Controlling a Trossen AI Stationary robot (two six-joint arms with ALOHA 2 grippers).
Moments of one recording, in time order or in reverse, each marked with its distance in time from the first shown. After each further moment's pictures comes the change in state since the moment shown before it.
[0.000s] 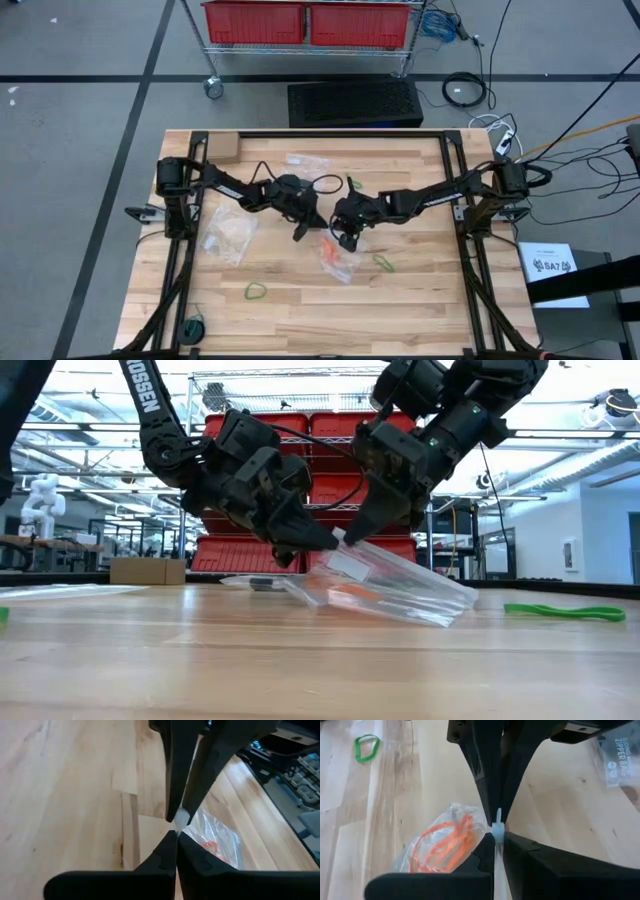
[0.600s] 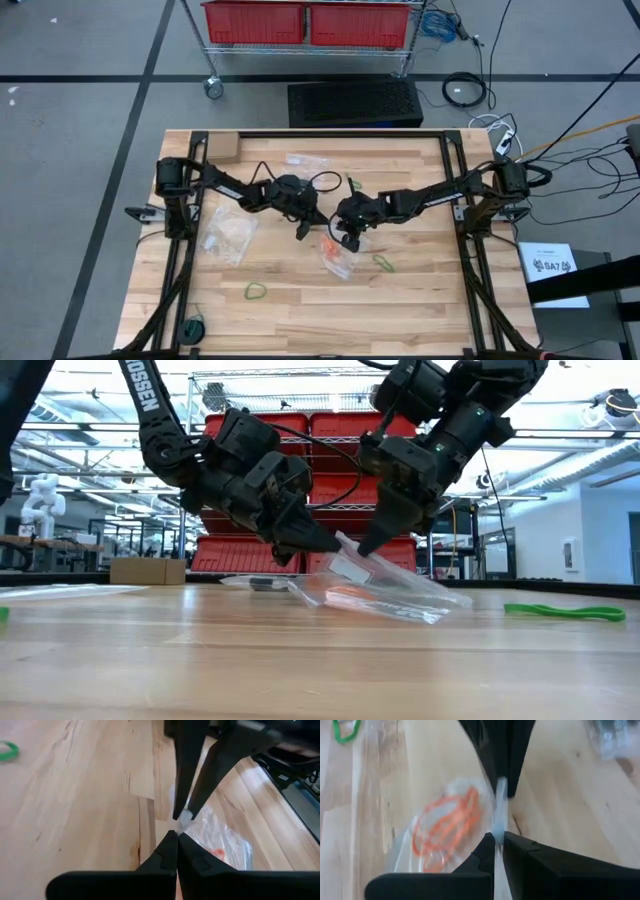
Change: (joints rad) left arm 0.000 -0.011 -0.002 -0.001 -0.083 0.005; right arm 0.006 -0.001 0.002 -0.106 0.006 0.025
